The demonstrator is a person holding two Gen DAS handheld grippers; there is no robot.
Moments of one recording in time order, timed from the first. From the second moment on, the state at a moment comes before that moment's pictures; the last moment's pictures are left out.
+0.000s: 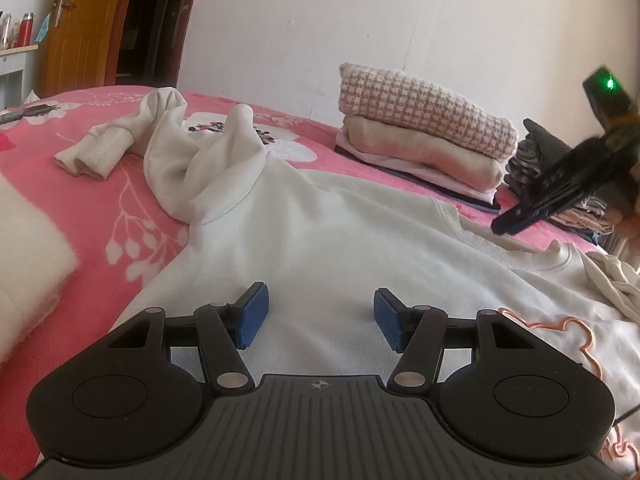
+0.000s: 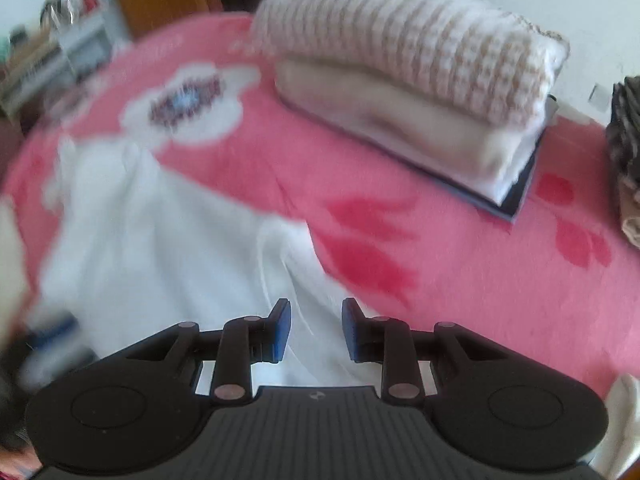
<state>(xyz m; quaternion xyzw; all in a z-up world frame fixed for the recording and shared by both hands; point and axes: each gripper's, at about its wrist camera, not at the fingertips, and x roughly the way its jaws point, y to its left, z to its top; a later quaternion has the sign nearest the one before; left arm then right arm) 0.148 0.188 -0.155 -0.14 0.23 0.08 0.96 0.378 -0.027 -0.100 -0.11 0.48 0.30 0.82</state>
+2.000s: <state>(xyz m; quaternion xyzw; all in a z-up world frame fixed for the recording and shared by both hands) 0.146 0.188 -0.156 -0.13 0.23 0.08 0.96 0.410 -0.113 -0.134 -0.11 0.38 0.09 0.91</state>
